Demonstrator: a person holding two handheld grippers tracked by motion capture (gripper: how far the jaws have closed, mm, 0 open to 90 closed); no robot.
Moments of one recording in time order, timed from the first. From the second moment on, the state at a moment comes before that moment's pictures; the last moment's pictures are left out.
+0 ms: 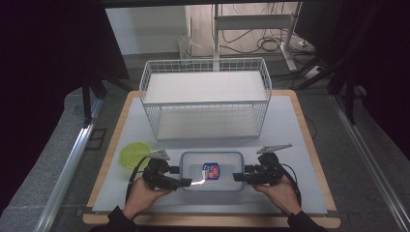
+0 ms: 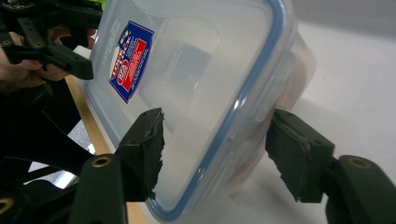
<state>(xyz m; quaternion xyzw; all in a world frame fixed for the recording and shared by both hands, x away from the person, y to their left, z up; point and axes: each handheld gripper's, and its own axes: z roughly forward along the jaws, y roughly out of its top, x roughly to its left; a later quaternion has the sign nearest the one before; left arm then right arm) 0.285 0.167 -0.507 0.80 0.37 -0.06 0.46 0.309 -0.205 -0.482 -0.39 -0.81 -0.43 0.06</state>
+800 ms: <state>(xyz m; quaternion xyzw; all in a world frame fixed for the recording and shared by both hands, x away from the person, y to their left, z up) 0.270 0.176 -0.505 0.75 0.42 -0.08 0.50 0.292 -0.213 -0.481 -0.41 -0.79 -0.45 0.06</state>
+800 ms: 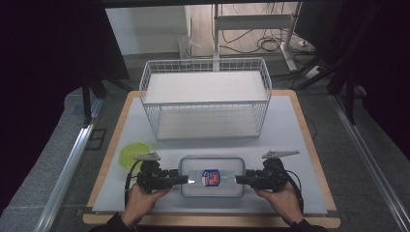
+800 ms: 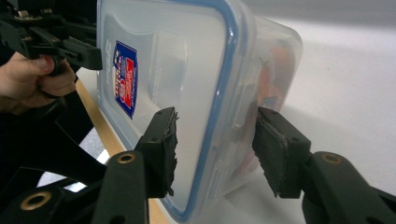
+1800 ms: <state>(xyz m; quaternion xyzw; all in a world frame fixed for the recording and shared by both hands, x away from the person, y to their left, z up) 0.279 0.176 -0.462 0.75 0.41 -0.02 0.52 0.304 -0.212 -0.444 -0.39 -0.78 -0.49 0.02</state>
